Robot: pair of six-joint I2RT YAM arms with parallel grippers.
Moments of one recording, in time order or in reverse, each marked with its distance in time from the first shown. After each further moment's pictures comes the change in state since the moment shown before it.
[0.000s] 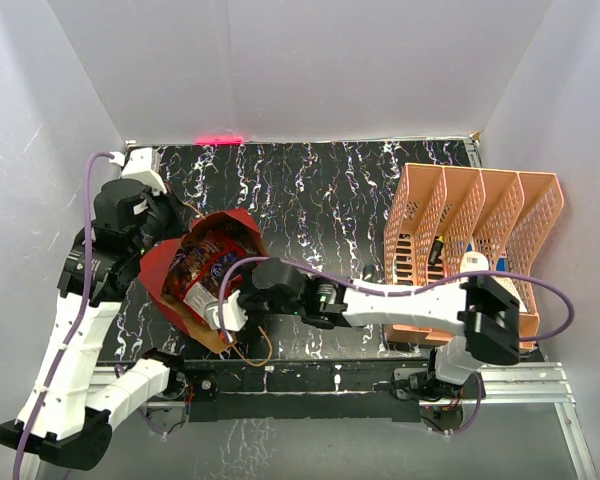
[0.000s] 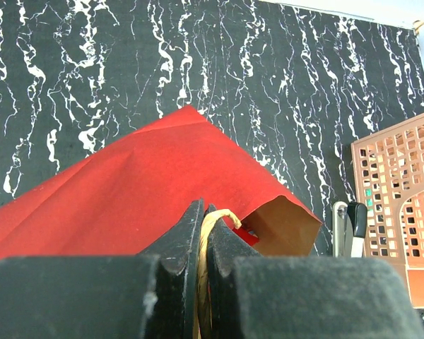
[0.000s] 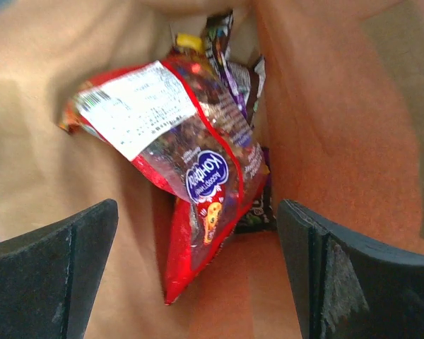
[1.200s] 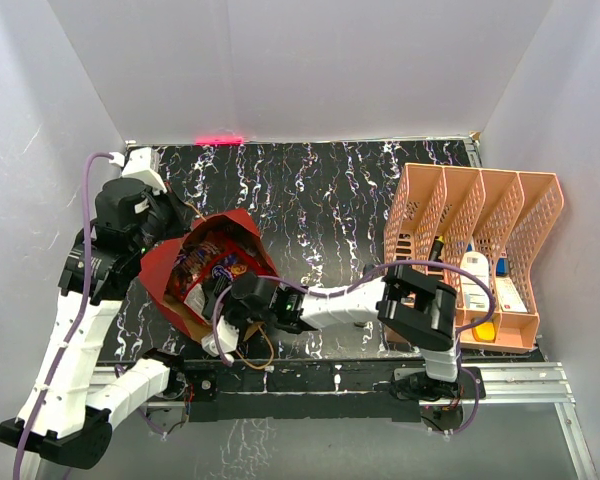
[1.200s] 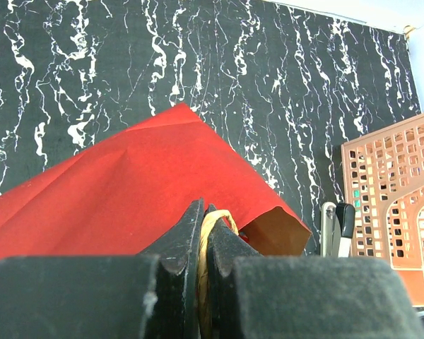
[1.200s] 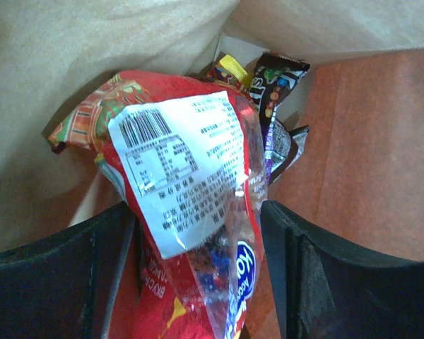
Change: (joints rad) left arm 0.000 0.003 0.000 -0.001 0.011 -0.043; right arm -0.027 0.357 0.003 0.264 -0.053 -0.555
